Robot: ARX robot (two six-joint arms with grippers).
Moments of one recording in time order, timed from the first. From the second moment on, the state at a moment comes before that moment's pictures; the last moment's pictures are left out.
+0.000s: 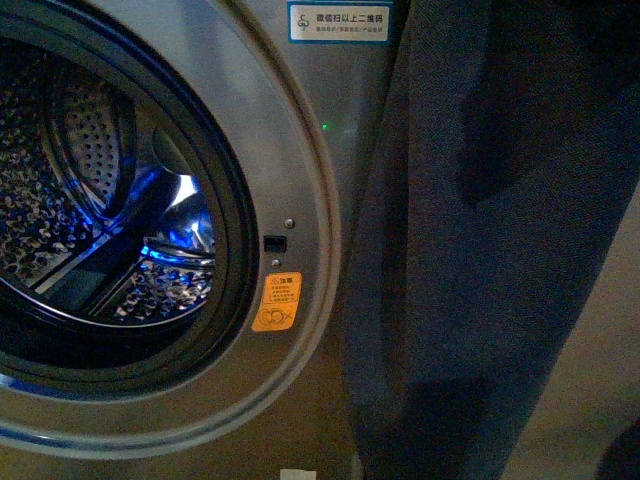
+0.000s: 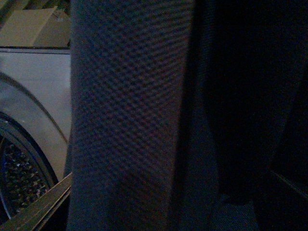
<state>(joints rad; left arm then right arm) -0.67 1.66 2.34 -0.46 0.24 0.16 0.37 1.29 0.55 1.14 -0.06 -0.12</state>
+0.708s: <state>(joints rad) -0.67 1.66 2.34 -0.46 0.24 0.15 0.33 1.26 0.56 1.28 0.04 -0.21</state>
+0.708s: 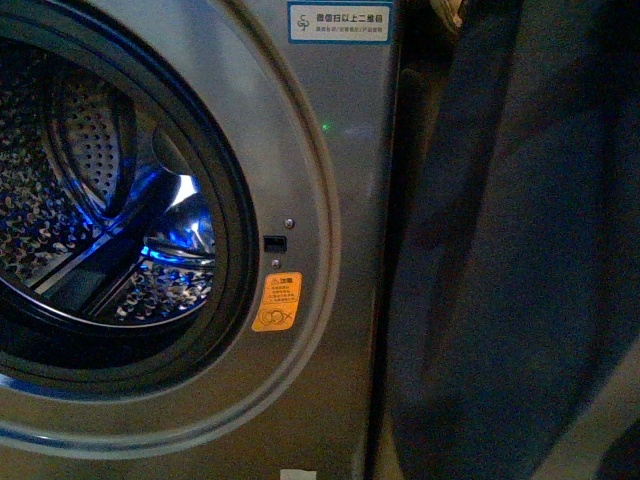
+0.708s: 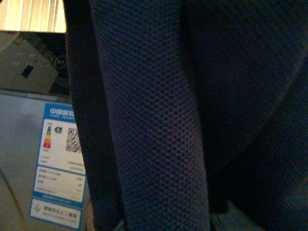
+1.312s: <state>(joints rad) -0.67 1.66 2.35 -0.46 0.24 0.16 -0.05 1.10 0.80 1.07 -0.10 -0.14</state>
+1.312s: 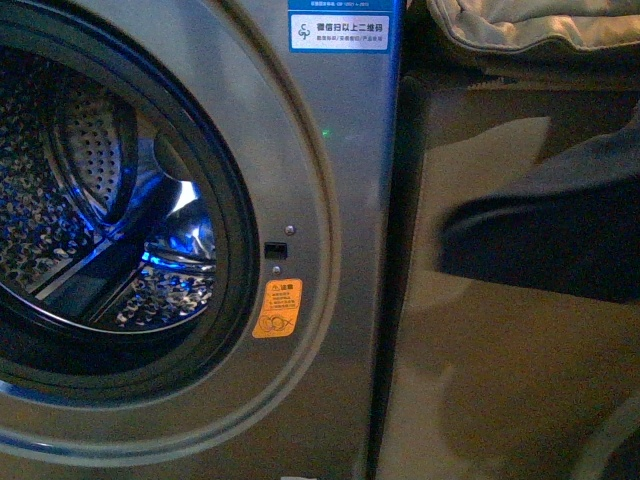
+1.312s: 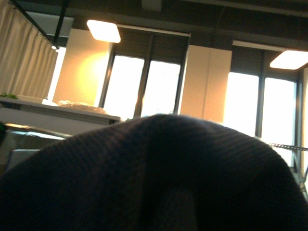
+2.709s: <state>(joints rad) -0.67 1.66 2.35 -0.46 0.24 0.16 -1.07 1.67 1.06 -0.44 -0.54 -1.11</state>
